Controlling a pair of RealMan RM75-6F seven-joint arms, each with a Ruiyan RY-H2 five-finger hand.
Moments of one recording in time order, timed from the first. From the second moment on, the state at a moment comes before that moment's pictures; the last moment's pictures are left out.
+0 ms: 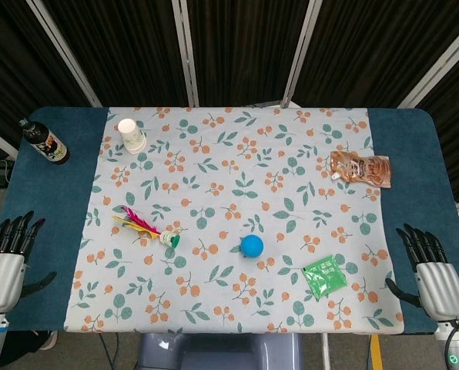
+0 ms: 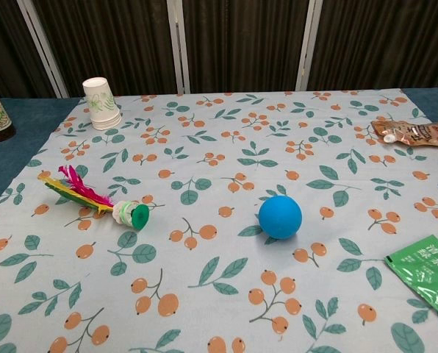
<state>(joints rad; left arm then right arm) -0.05 -1.18 -0.03 -1.72 1.58 1.57 0.21 0.06 -1.11 0.02 -1.64 -1.57 1.50 0.05</state>
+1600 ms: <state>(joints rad) -0.43 -1.40 -0.20 -1.46 1.23 1.10 0.49 0.06 -1.10 0.02 -1.64 -1.56 1.49 0.07</state>
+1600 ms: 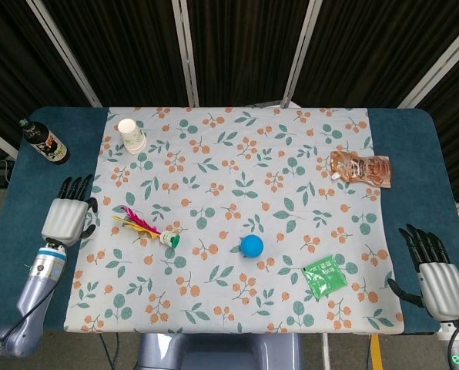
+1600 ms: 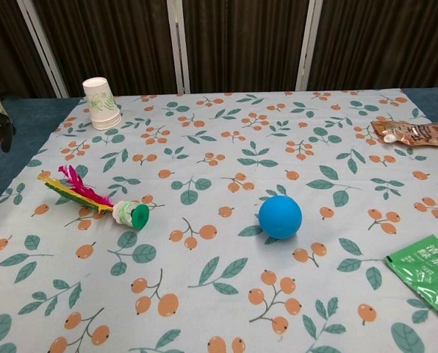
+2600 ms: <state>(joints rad) -0.52 -1.56 -0.16 -1.30 1.12 1.05 0.53 0.06 -1.10 0.03 -1.64 -1.56 1.49 0.07</state>
